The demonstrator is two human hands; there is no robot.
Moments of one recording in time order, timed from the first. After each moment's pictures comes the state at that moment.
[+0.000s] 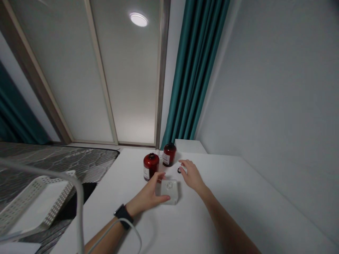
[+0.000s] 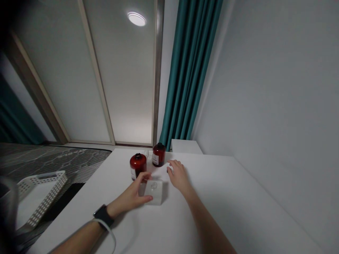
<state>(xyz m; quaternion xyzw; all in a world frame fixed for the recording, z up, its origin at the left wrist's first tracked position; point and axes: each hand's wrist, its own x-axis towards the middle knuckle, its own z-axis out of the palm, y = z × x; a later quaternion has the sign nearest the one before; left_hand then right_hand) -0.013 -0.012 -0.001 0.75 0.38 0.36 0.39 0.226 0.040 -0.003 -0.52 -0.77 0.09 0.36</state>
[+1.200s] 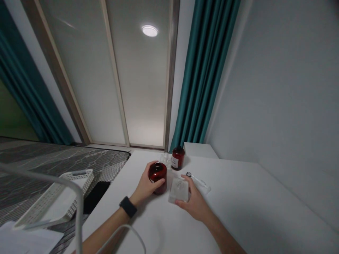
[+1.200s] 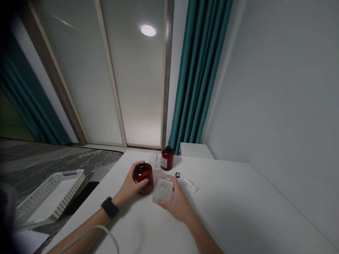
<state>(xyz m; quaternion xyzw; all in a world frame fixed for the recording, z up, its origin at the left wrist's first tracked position) -0.041 0.009 0.011 0.65 0.41 0.54 0.33 0.186 -0.028 -0.013 -0.48 -0.66 0.40 0.42</state>
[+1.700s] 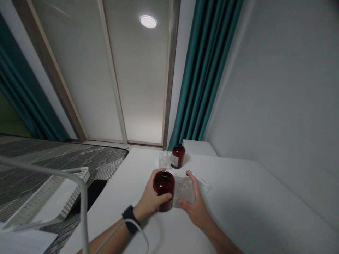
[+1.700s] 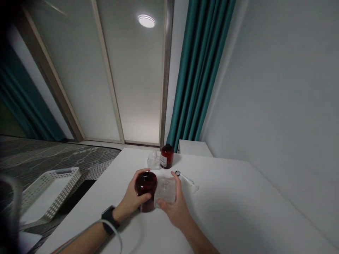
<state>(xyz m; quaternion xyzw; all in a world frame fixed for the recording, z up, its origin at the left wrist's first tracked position) -0.013 -0.020 0.006 0.61 0.36 0.55 0.44 0.174 -0.042 -0.020 -0.37 -0.57 0.49 0.54</state>
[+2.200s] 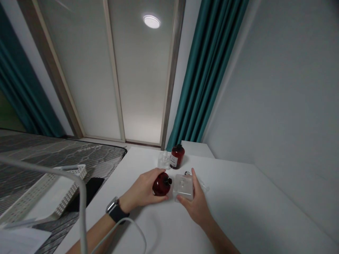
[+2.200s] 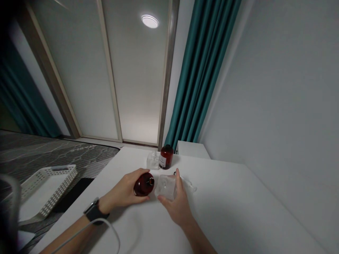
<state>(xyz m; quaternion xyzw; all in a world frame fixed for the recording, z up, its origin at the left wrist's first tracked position) -0.053 -0.011 0.037 0.85 0.38 0.33 0.16 0.185 -0.035 -0.018 -0.49 -0.65 0.30 0.49</state>
